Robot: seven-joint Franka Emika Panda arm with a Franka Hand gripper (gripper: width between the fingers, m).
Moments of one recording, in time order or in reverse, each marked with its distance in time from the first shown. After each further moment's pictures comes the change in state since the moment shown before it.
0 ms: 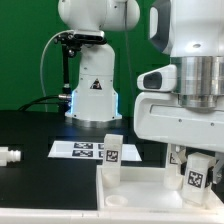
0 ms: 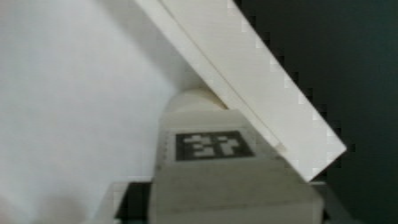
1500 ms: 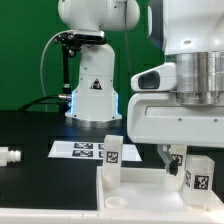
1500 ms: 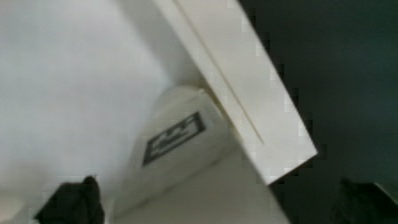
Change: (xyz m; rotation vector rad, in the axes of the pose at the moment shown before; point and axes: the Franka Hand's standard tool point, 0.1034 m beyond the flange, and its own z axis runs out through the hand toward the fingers) arm 0.008 -0.009 -0.006 0.042 0.029 -0.538
